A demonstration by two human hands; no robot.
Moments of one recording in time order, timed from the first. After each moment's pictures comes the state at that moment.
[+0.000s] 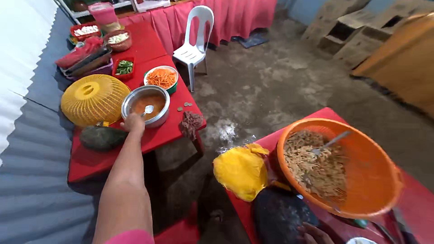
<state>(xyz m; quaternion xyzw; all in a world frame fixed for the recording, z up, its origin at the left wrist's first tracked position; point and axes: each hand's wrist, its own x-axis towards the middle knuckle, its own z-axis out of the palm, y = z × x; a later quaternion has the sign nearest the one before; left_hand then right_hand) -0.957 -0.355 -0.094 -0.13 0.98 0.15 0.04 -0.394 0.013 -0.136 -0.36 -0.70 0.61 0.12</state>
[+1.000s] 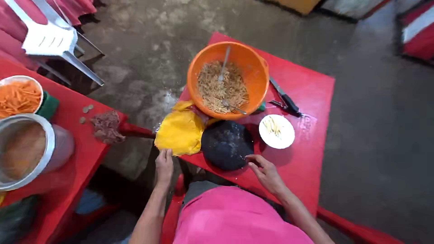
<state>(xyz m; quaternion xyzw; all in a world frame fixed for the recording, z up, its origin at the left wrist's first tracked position) -0.650 -0.185 -0.197 0.25 0.84 0.43 0.24 -0.317 -0.024 -0.147 -0.42 -0.79 0.44 0.10</state>
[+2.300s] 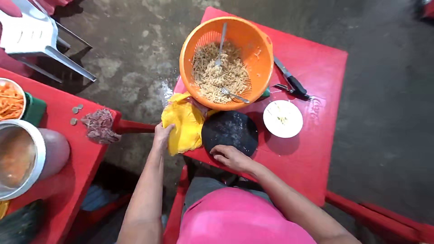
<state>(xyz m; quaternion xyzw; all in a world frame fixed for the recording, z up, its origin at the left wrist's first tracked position) -0.718 -0.098 -0.218 0.11 0.78 0.43 0.44 -0.425 -0.016 -0.172 -0.25 -0.79 0.55 -0.11</state>
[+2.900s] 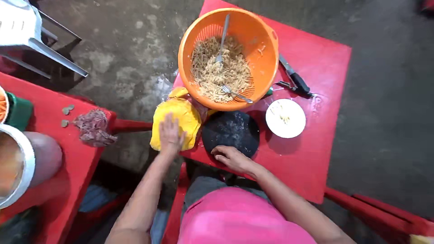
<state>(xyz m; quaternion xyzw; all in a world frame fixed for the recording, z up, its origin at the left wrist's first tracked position) -0.694 -0.105 -0.238 0.57 0.79 0.15 0.15 -0.426 -0.015 -0.186 -0.29 -0.76 0.56 -0.12</state>
